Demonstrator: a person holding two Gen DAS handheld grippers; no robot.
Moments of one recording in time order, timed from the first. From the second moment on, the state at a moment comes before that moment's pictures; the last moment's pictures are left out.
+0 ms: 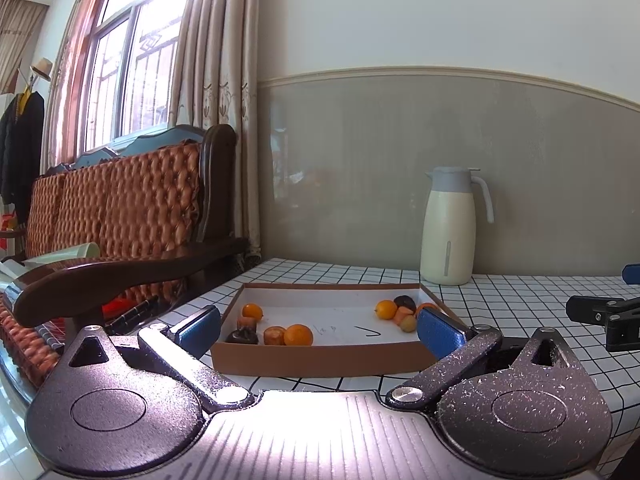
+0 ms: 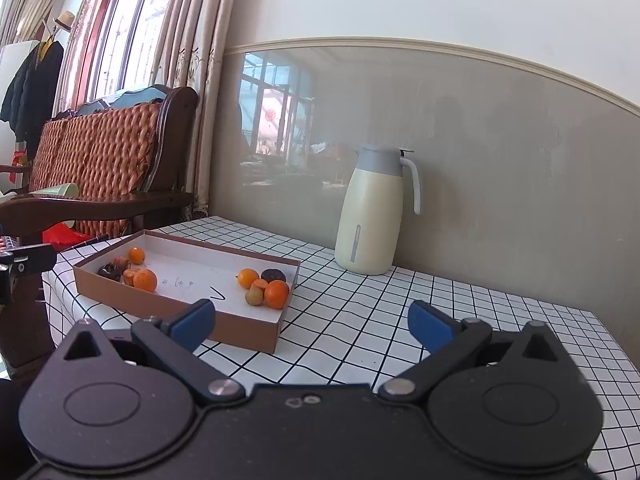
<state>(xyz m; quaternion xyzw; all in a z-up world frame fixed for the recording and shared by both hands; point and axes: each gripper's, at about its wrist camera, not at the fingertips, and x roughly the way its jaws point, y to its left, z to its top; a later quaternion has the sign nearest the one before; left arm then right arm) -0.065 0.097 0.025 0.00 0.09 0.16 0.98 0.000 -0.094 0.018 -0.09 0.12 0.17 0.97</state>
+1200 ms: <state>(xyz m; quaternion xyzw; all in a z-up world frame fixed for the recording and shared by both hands) -0.065 0.096 0.024 0.00 0.09 0.15 0.98 0.001 -0.093 0.016 -0.09 0.12 0.17 0.97</state>
